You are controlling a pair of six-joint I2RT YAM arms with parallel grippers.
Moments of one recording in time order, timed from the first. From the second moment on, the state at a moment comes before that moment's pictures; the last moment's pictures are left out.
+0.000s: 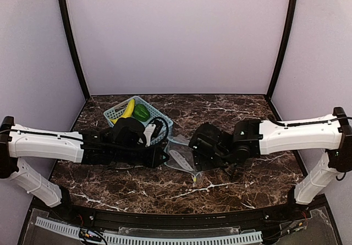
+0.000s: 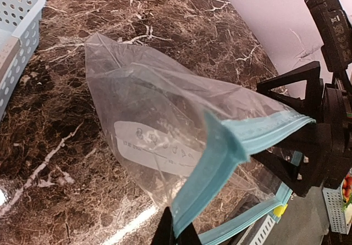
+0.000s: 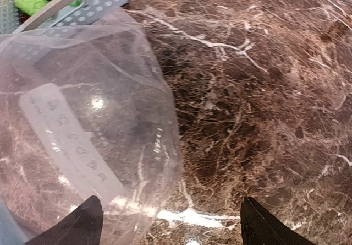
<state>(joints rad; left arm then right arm) -1.06 1.37 0.85 -0.13 0.00 -0.67 1.23 1.57 1.20 -0.84 0.51 0.91</state>
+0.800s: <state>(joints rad) -1.06 1.42 0.91 -0.13 0.08 -0.68 1.28 1.60 1.28 -0.74 0.43 0.69</state>
